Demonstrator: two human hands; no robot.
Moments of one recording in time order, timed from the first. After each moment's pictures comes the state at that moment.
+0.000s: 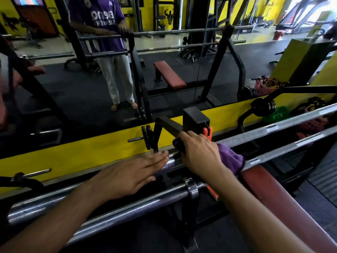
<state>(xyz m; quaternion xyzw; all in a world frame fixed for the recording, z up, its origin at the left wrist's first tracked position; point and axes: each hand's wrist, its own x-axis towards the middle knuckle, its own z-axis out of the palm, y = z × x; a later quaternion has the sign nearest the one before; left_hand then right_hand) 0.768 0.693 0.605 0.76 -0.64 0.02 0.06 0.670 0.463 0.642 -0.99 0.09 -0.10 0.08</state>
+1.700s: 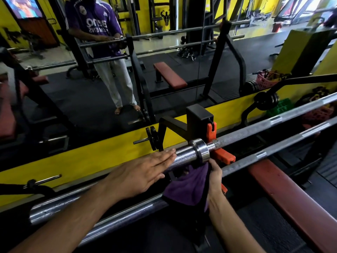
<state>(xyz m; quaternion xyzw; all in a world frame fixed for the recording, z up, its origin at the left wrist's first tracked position) 0.763 0.692 0.608 0.77 -0.63 0.03 0.02 0.650 0.490 0.546 -0.20 0.33 -0.23 0.89</state>
